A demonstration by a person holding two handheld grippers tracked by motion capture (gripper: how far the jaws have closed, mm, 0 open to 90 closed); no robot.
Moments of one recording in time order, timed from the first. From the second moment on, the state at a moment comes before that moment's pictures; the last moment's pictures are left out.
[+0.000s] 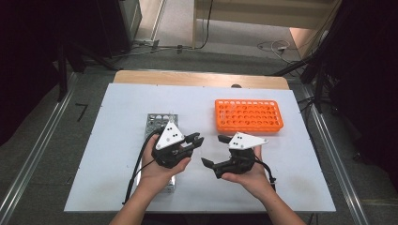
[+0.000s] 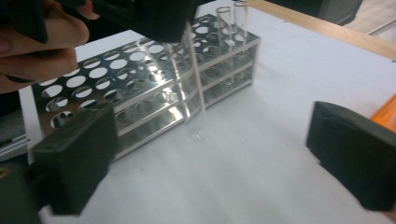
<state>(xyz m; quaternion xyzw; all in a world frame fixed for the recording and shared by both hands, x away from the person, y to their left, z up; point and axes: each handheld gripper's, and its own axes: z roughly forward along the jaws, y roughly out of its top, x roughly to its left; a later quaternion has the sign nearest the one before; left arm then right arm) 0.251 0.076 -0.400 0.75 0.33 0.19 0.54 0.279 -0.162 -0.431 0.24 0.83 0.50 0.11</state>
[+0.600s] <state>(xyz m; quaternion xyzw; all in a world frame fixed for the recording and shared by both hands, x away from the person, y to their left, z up) 0.263 0.113 -0.391 0.72 0.37 0.22 0.55 0.294 -0.204 -0.429 0.26 0.81 0.50 0.13</state>
